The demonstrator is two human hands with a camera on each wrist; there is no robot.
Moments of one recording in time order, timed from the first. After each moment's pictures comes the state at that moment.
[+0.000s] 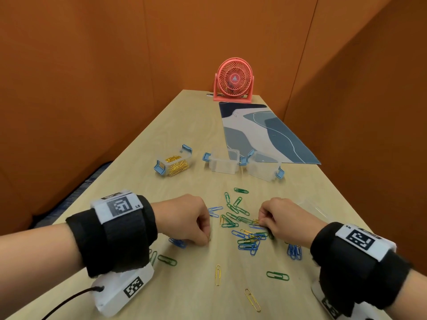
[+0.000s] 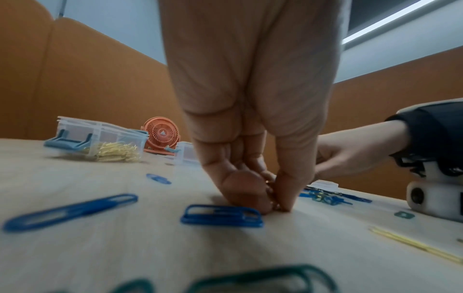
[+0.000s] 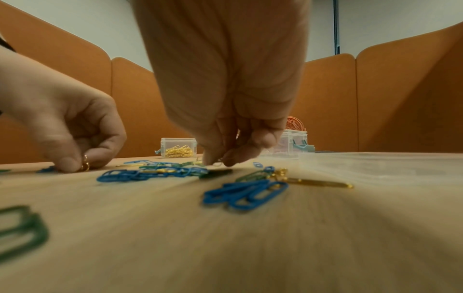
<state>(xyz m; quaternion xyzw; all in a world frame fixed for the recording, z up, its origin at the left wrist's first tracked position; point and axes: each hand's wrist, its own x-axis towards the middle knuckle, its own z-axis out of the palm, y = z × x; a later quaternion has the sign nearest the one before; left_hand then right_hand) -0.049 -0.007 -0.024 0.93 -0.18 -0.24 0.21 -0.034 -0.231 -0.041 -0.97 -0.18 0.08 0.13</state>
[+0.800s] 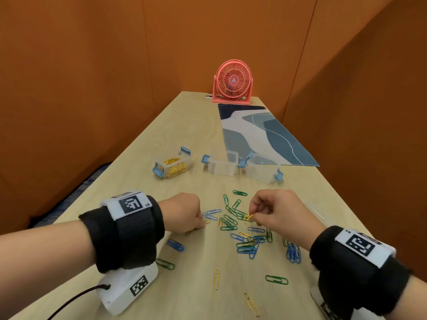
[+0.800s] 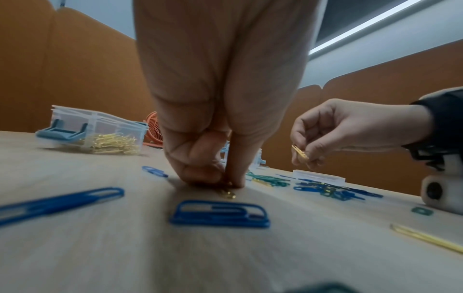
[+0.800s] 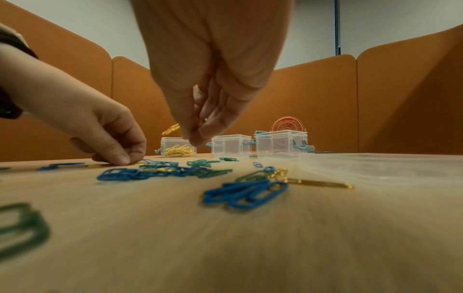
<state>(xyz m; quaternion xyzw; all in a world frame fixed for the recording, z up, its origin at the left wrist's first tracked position) -0.030 -0.014 -0.032 0.97 -0.08 -0.19 0.12 -0.042 -0.223 -0.029 -0.93 -0.16 0.00 0.33</state>
